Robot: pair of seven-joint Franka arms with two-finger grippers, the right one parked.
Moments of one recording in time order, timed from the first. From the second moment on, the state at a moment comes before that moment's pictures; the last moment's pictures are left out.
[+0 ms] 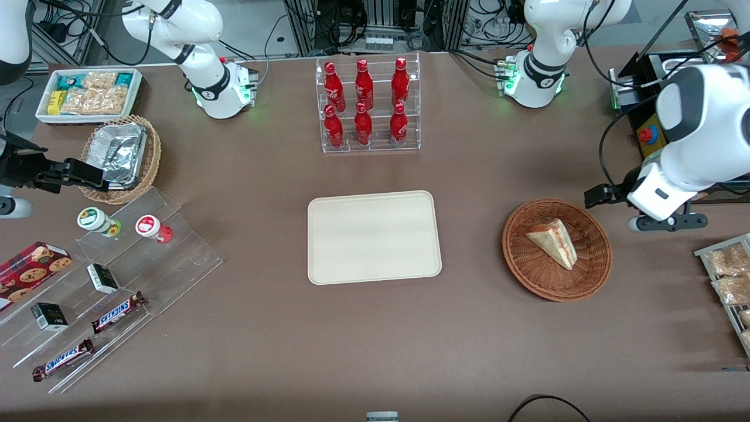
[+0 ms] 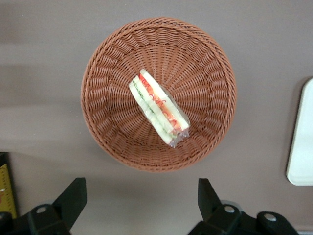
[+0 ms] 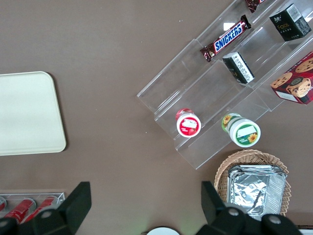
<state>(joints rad) -0.04 0.04 0.01 -1.99 -0.03 1.93 -0.07</state>
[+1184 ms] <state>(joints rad) -0.11 0.14 0.00 -2.16 -0.03 2.28 -0.81</state>
